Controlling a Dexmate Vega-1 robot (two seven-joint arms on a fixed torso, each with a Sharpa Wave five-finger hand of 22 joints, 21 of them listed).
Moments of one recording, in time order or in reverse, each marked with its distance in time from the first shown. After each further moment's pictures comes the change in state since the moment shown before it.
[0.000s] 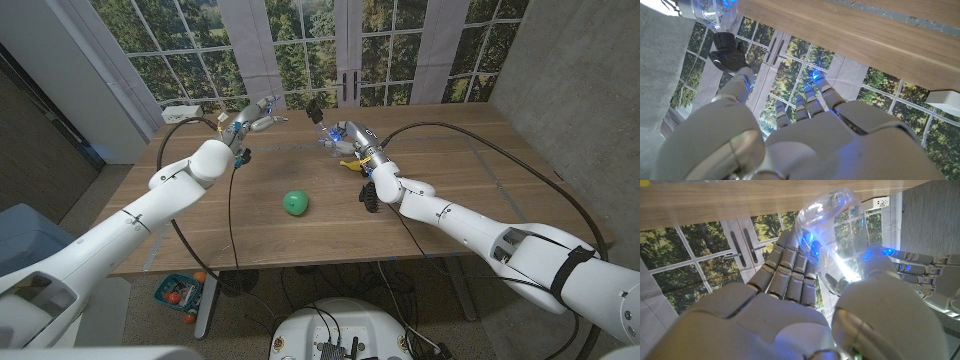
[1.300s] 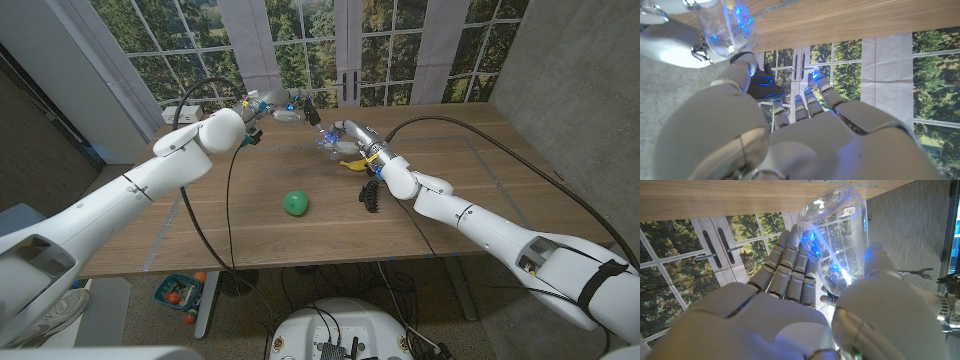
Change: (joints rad) left arm -0.173 0.039 0.113 -0.073 0.276 0.054 -0.290; left_hand 0.214 -0.057 -0.084 0.013 0.066 0.189 -0.002 0.030 0.004 0.040 -0.025 0.010 0.000 -0.043 -0.004 -0.007 0.002 0.002 -0.002 -0.008 0.002; right arm -0.075 -0.111 0.088 -0.215 -0.005 0.072 0.183; right_hand 0.000 0.000 -0.004 0.004 0.018 0.000 0.000 0.006 0.000 -0.002 -0.002 -0.012 0.005 0.000 0.000 -0.071 0.004 -0.030 -0.002 0.044 -0.019
